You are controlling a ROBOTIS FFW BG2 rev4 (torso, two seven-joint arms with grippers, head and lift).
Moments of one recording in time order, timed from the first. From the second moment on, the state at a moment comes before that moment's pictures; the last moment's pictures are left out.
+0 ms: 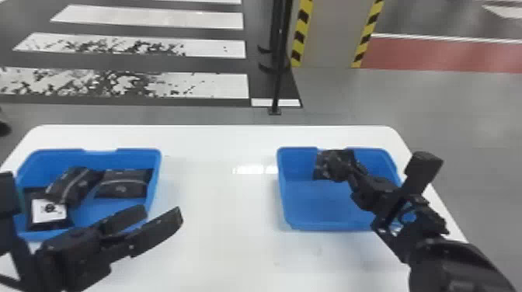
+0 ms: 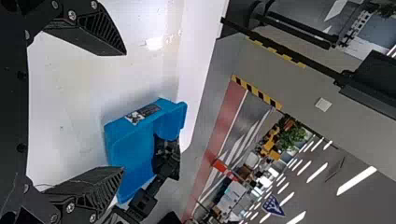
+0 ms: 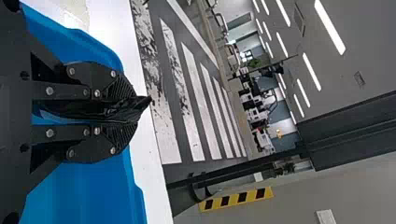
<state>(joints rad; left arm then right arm) 0.44 0.11 0.32 -2.47 0.64 1.10 -0.48 0.09 -0.14 -0.10 -1.67 -0.41 0.29 0.30</state>
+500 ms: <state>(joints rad) 0.42 0.11 0.35 -2.47 0.59 1.09 -0.47 0.36 -0.10 -0.11 -1.93 -0.34 0.10 0.19</state>
